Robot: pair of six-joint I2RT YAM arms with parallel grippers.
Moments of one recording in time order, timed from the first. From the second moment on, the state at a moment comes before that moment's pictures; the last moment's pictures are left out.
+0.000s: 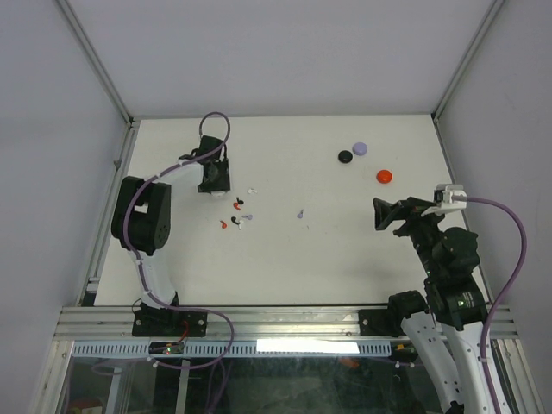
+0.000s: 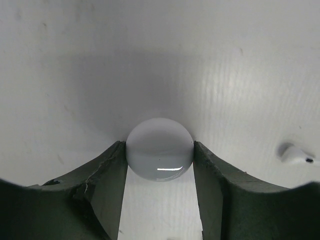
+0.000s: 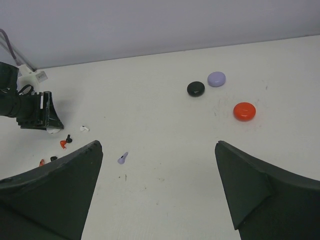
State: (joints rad) left arm -0.25 1.96 1.32 -0.40 -0.15 -0.29; right arm 0.23 0.30 0.67 -0.42 0.03 0.23
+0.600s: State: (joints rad) left arm -0.51 1.42 0.90 -0.04 -0.07 -0.50; right arm 0.24 0.54 0.49 -0.14 -0.33 0.40
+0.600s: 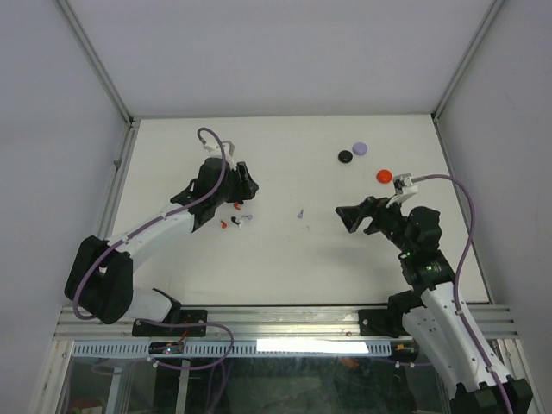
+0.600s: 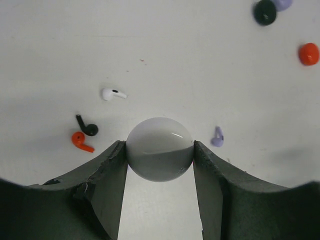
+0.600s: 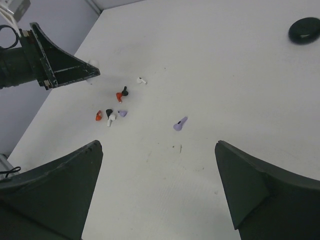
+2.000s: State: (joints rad) left arm -0.85 1.30 0.76 0.37 -0.25 -1.07; right arm 0.86 1.44 0.29 1.49 0.14 0.20
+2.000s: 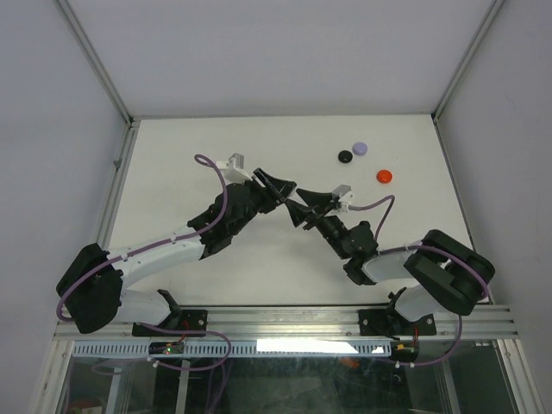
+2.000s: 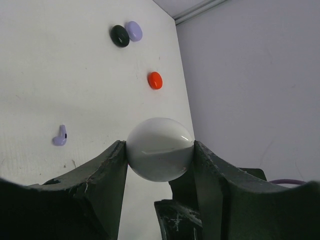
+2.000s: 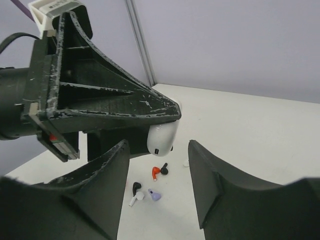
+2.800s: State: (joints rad) left arm -0.88 1.25 0.74 0.38 -0.31 -0.93; right arm 0.86 1.50 0.33 1.50 0.19 0.26
